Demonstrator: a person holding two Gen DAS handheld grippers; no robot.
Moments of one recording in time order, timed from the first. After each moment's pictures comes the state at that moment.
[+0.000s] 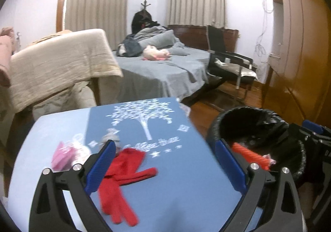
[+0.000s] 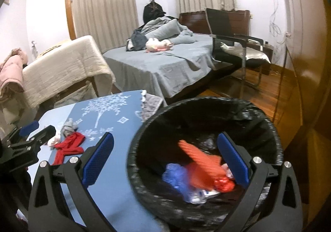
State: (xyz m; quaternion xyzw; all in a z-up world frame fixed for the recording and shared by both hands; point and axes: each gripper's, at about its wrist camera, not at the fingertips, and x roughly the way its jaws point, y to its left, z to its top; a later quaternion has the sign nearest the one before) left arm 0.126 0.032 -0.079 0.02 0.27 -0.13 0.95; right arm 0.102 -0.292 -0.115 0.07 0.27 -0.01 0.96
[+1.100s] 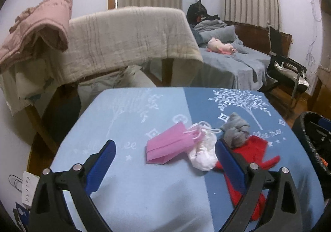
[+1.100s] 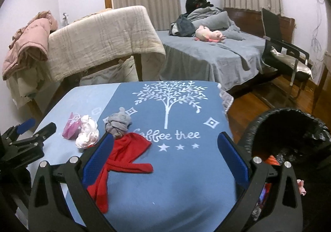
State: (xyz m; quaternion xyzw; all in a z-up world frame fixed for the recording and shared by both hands) left arm 0.159 0.203 -0.130 -0.01 0.30 0.04 0.95; right arm 0.196 -0.118 -0.143 0.01 0.30 0.10 0.95
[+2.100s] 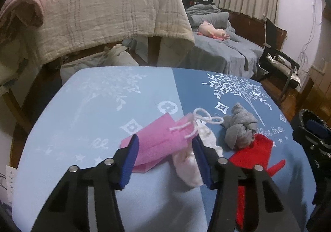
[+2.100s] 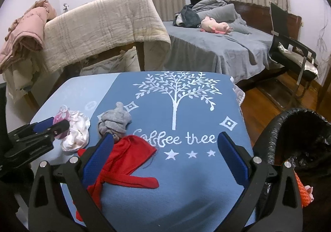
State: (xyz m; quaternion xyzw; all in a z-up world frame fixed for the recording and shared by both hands) left arm 0.206 0.208 -0.162 -0.05 0.36 -0.01 0.93; right arm 0.236 -0.099 -0.169 -0.01 0.33 0.11 0.94
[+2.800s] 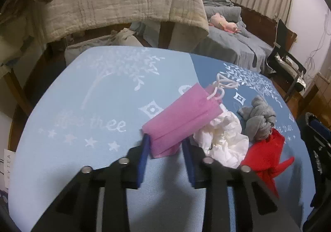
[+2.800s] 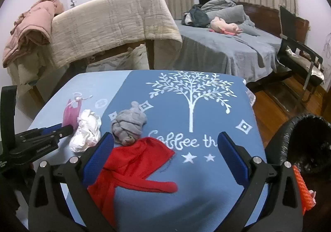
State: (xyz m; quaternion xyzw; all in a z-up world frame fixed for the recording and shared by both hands) left arm 0.211 0.235 -0.180 -0.09 0.40 0.00 0.91; right arm 0.239 -0.072 -0.169 -0.02 0.34 0.14 0.93
